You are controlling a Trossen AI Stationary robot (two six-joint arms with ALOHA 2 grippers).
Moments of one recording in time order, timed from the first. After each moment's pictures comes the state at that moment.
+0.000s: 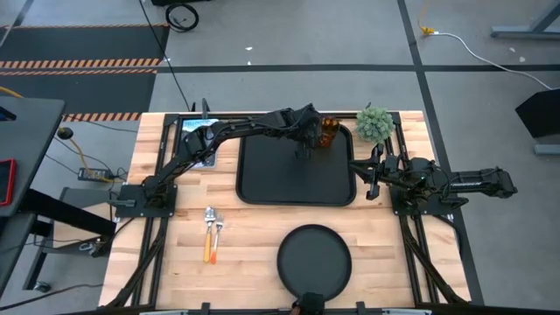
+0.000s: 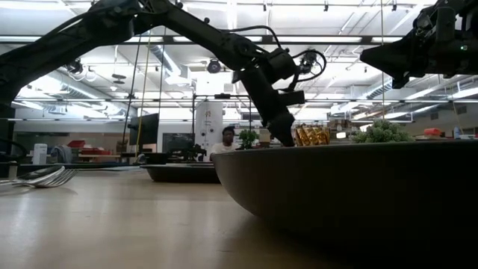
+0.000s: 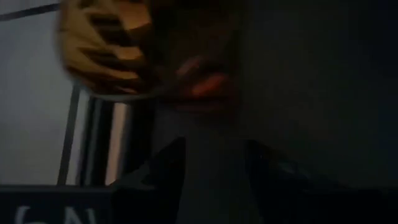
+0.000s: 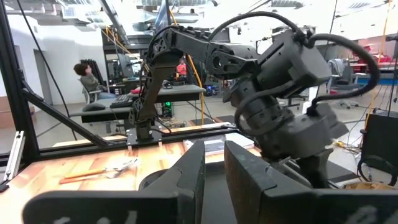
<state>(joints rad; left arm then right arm) 0.37 2.40 2.09 -0.58 -0.09 0.46 -0.04 0.16 0.01 0.32 0.21 0.00</state>
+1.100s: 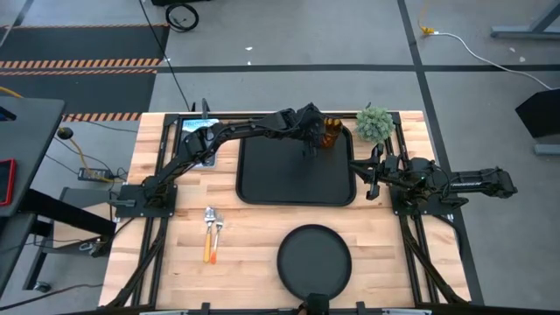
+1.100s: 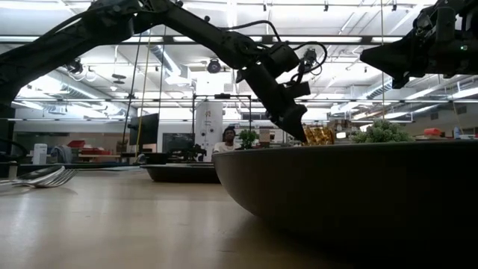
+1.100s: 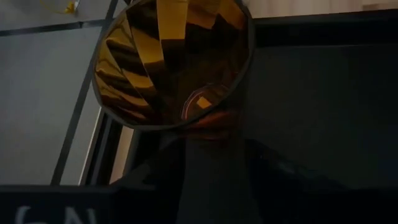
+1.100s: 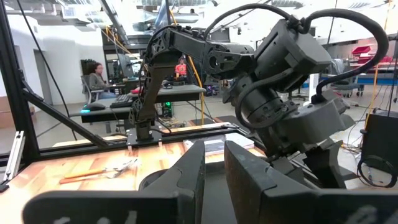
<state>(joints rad) 0.36 2.40 2.09 -0.45 -0.08 0.35 -0.04 0.16 0.01 0.32 0.21 0.00</state>
